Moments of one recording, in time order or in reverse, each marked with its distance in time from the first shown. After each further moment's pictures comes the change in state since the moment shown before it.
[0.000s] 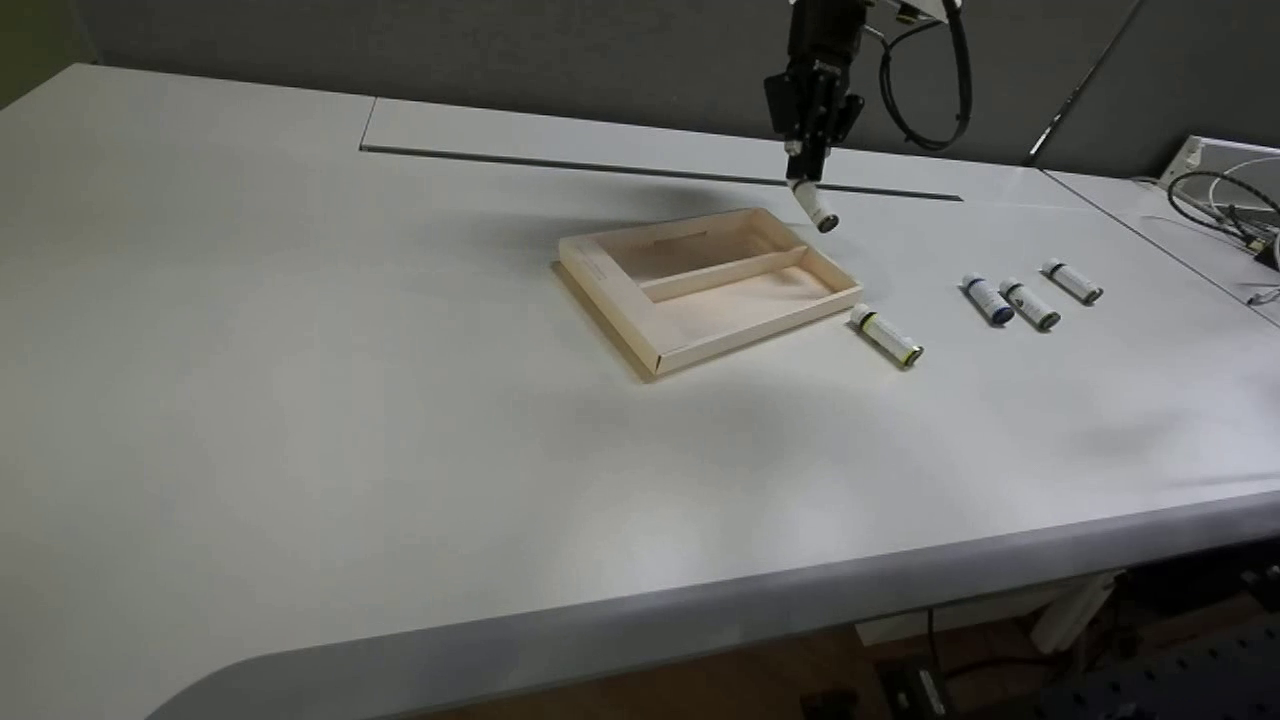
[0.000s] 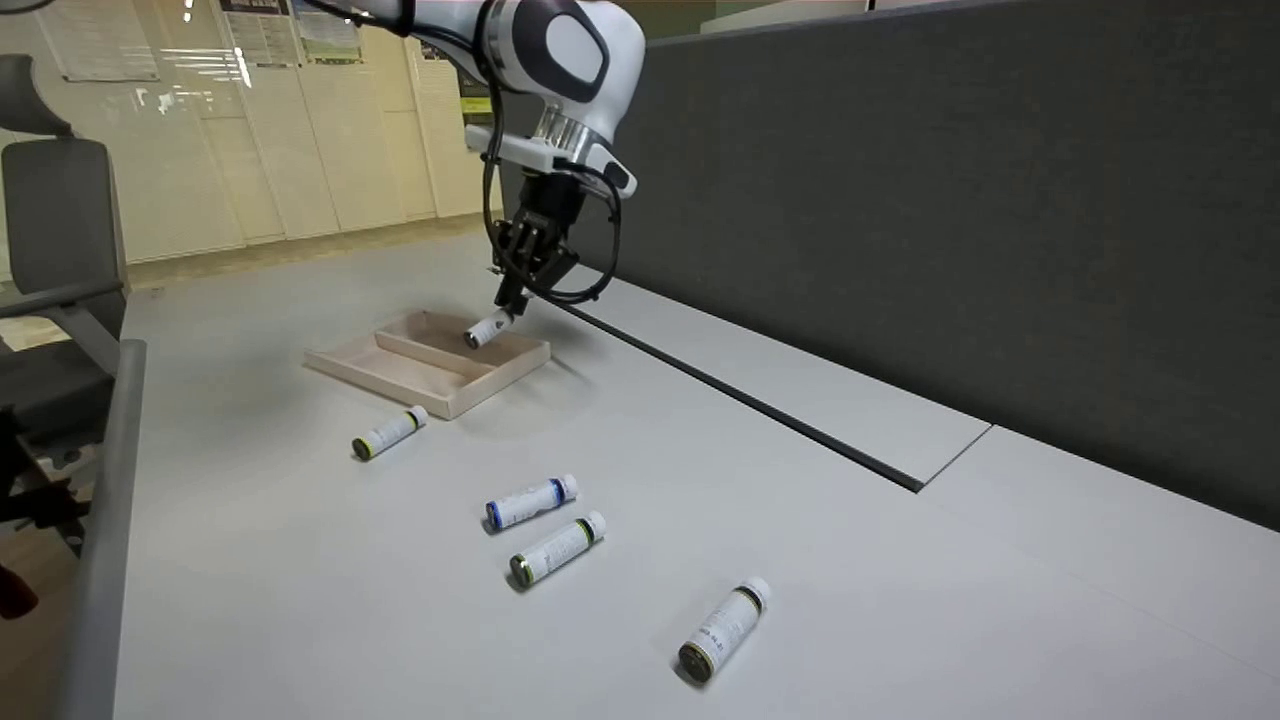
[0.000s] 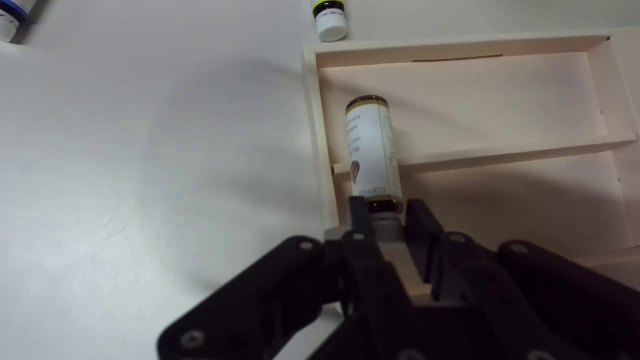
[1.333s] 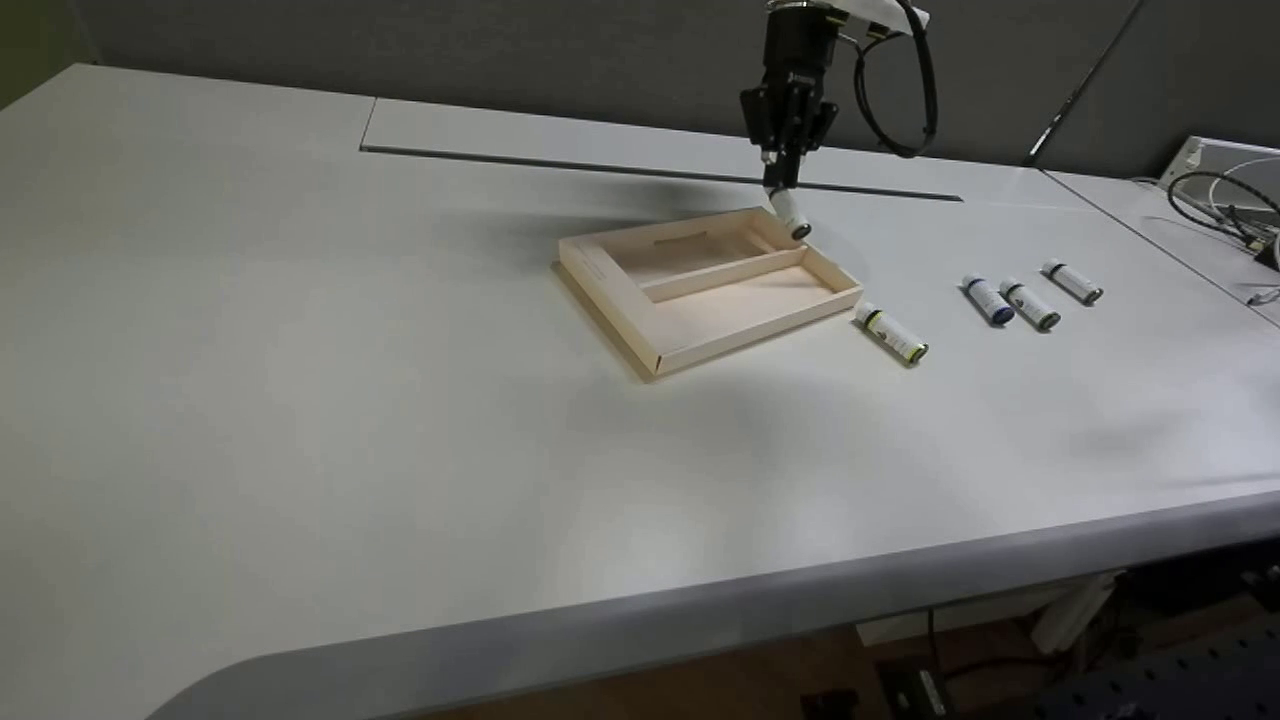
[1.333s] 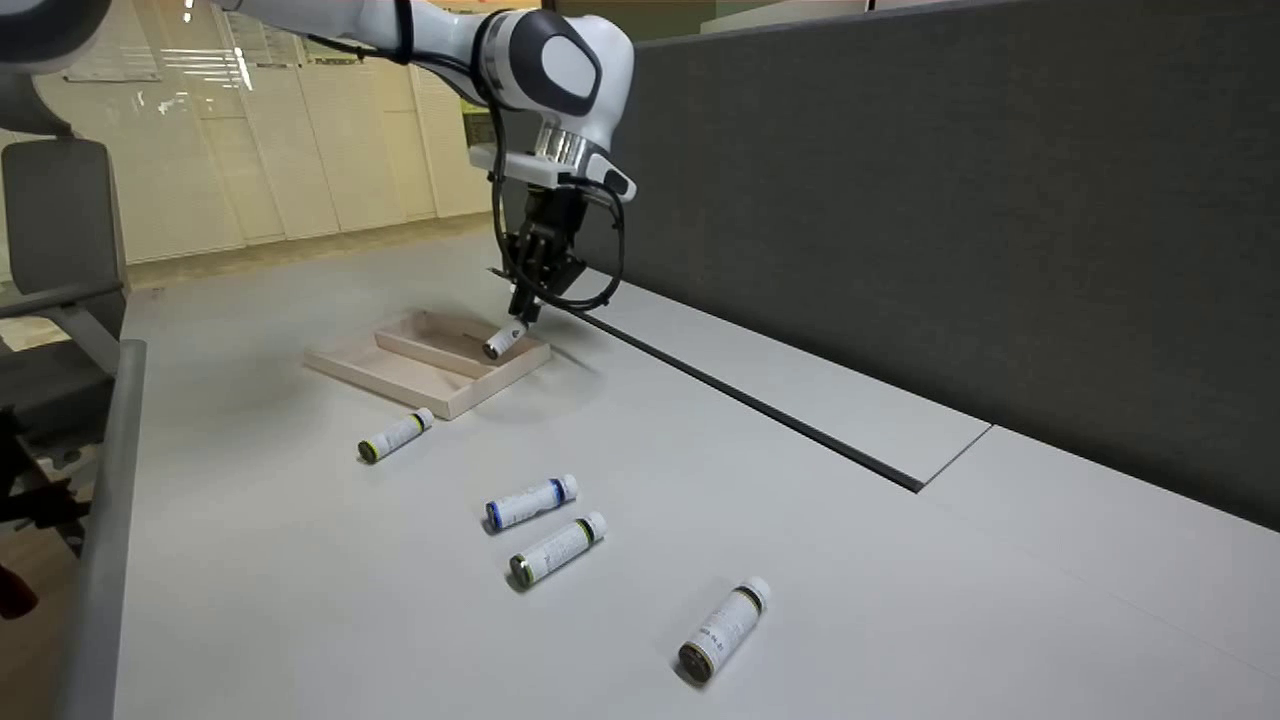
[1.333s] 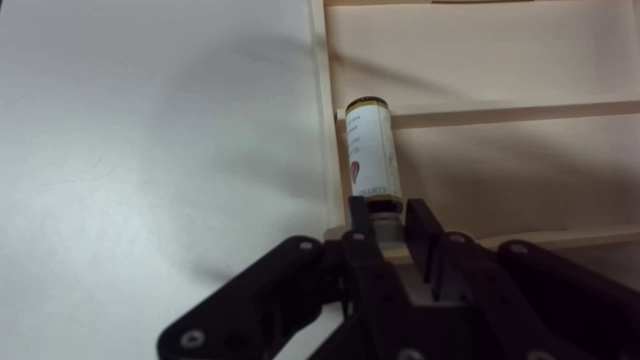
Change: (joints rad) arm 0.028 0.105 -0.006 0.152 -0.022 0.024 -0.001
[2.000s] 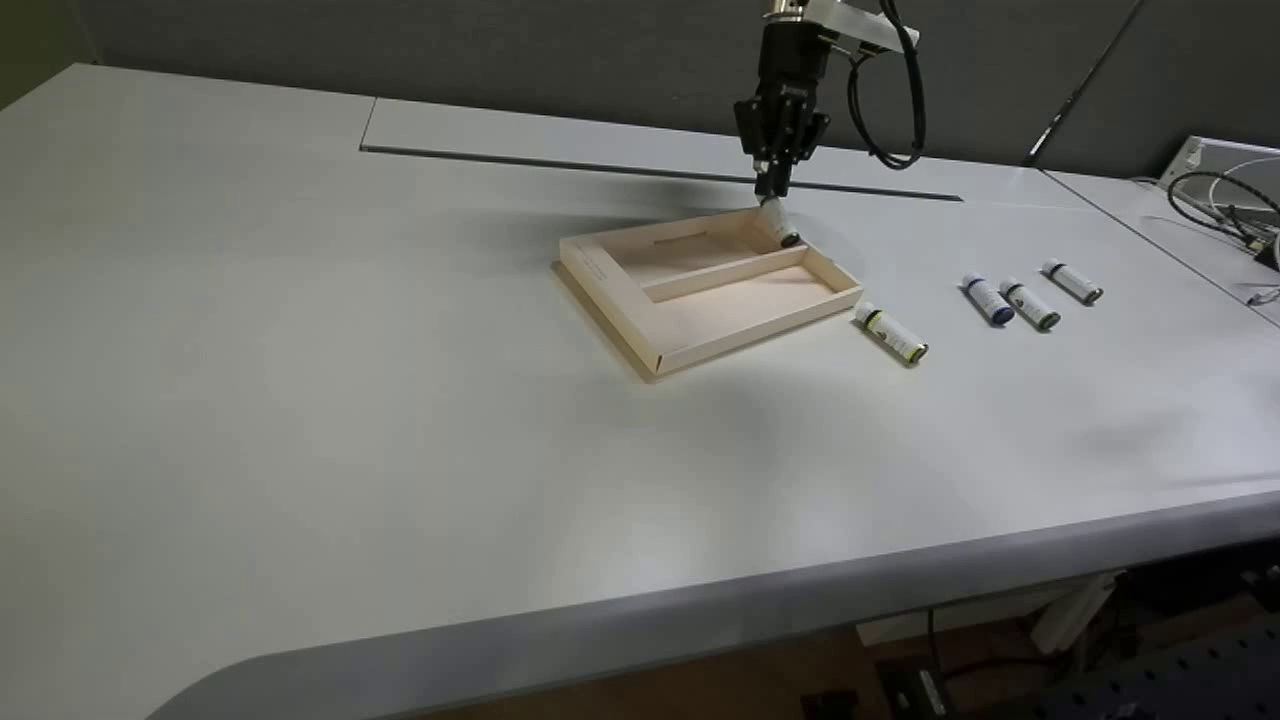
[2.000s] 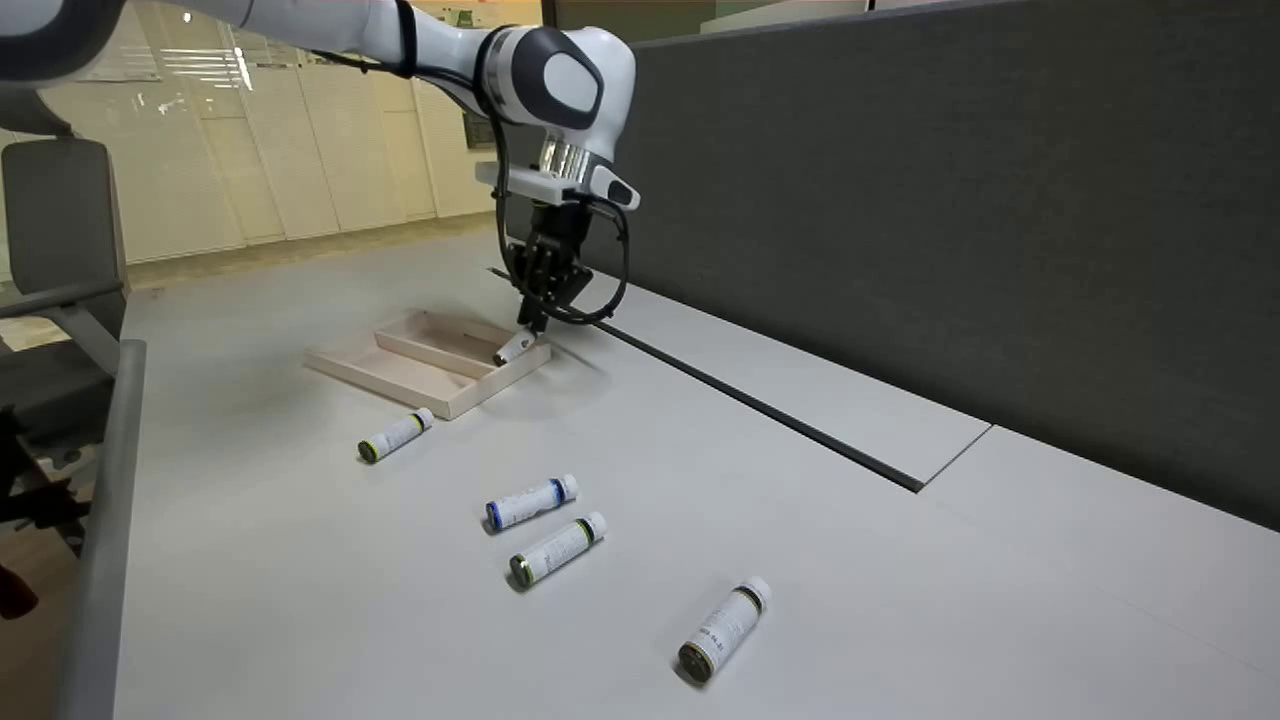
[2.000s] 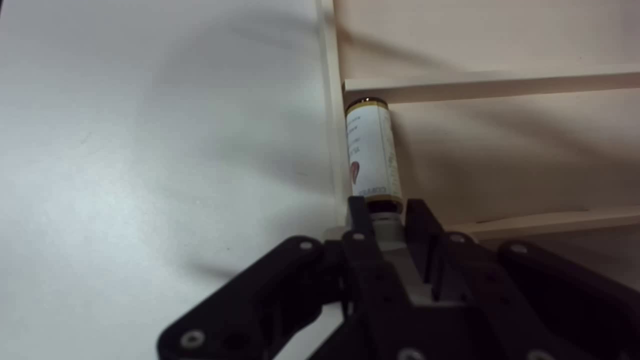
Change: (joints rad) arm -0.003 0.027 0.002 0.010 0.005 0.056 0.000
